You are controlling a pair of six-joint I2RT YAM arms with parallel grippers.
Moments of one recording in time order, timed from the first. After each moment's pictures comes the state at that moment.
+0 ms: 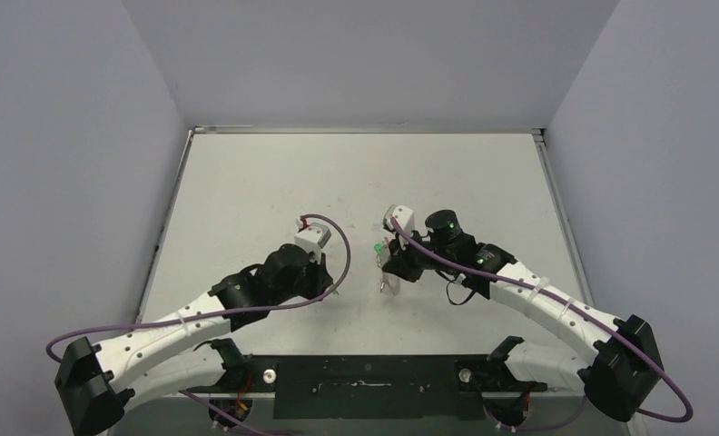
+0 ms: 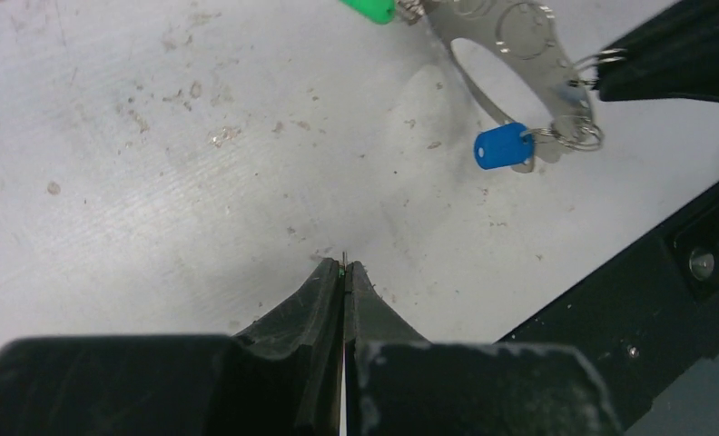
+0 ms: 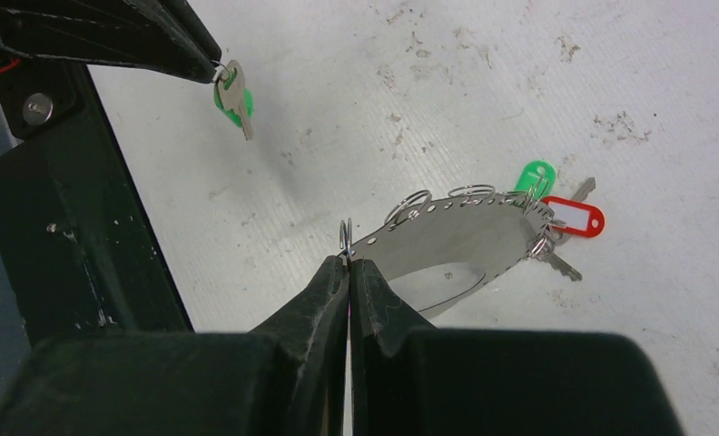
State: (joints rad) left arm -0.92 0.96 0.65 -0.37 -0.18 -0.53; right arm 0.71 1.12 0.78 -0.30 -0.41 -0.09
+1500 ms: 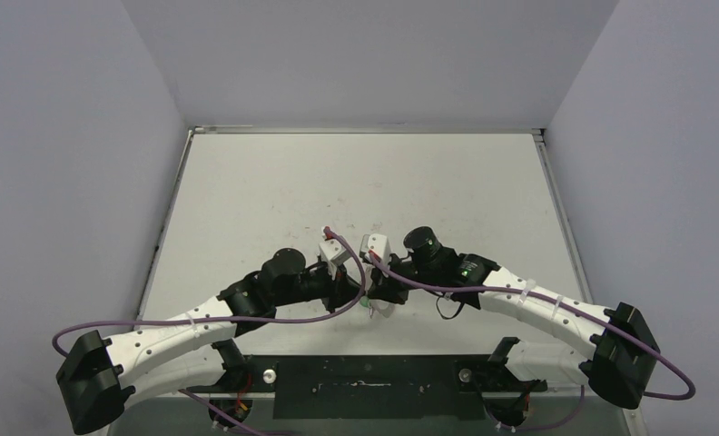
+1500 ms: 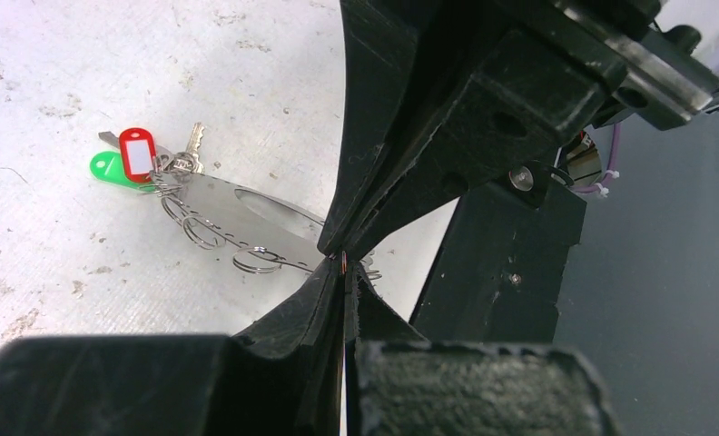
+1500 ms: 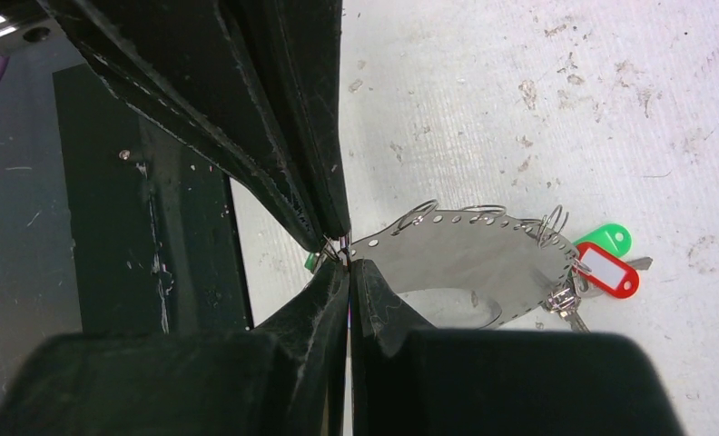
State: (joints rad) left arm -0.95 0.93 0.53 0.07 0.27 -0.30; right arm 0.89 1.16 0.76 -0.28 -0.48 -0.18
